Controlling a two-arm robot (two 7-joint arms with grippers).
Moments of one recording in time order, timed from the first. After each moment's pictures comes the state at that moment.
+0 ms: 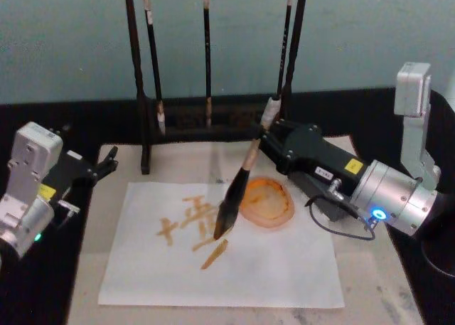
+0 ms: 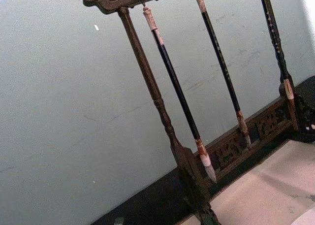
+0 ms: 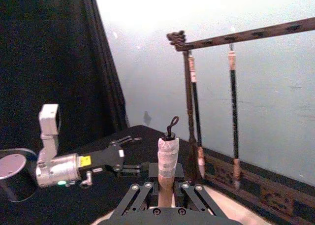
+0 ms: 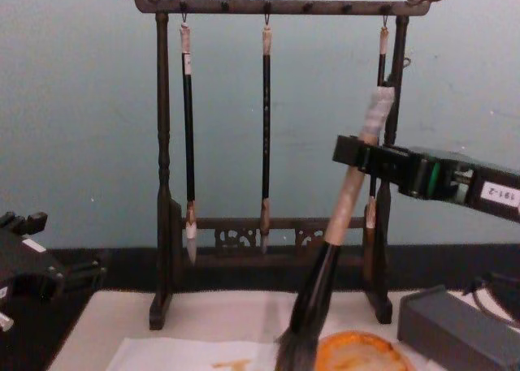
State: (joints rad) left arm -0.20 0.60 0.45 -1.41 -0.25 -0.12 0.03; right arm 0.23 0.51 -0.45 -1.62 0.74 0.03 0.53
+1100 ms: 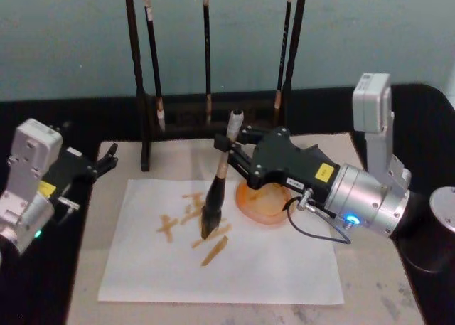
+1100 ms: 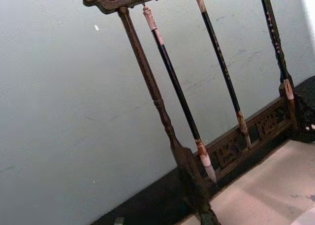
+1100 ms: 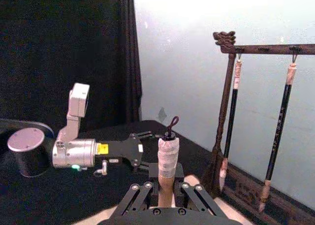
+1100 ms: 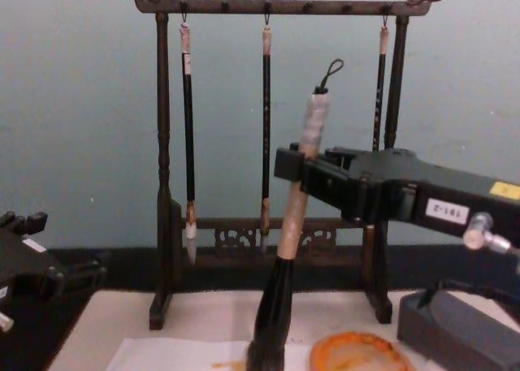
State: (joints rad) left arm -0.20 0.60 0.45 -1.41 -0.25 -0.12 0.03; right arm 0.27 0.49 -0.53 -1.63 0.58 -0.04 0.56
